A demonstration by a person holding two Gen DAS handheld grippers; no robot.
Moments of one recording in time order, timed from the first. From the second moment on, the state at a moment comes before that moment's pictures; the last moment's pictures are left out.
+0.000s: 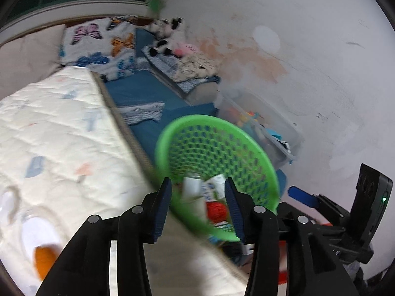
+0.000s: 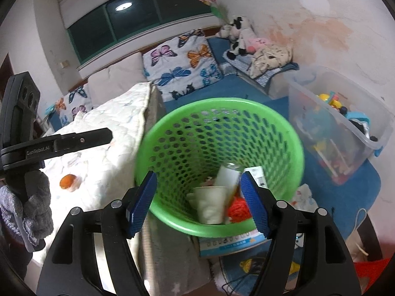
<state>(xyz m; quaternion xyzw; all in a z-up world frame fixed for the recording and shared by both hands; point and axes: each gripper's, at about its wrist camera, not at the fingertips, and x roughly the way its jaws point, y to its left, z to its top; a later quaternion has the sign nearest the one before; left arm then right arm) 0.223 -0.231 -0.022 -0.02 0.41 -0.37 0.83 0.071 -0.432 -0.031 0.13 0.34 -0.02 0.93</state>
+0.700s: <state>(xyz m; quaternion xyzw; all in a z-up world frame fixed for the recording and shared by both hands) 0.245 -0.014 -0.033 0.01 0.39 -0.20 0.90 0.125 -0.287 -0.021 0.07 0.36 0.12 0.92</state>
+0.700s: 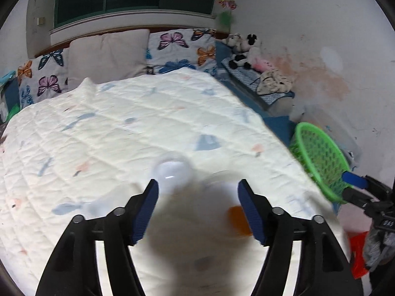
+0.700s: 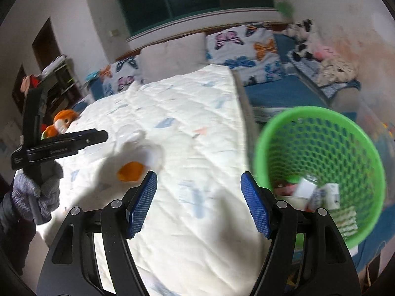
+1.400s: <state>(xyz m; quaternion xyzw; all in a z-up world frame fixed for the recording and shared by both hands) 0.279 0.037 -0.078 0.08 0.41 -0.21 0.88 0.185 -0.160 -0.051 0.00 0.41 0.21 0.89</state>
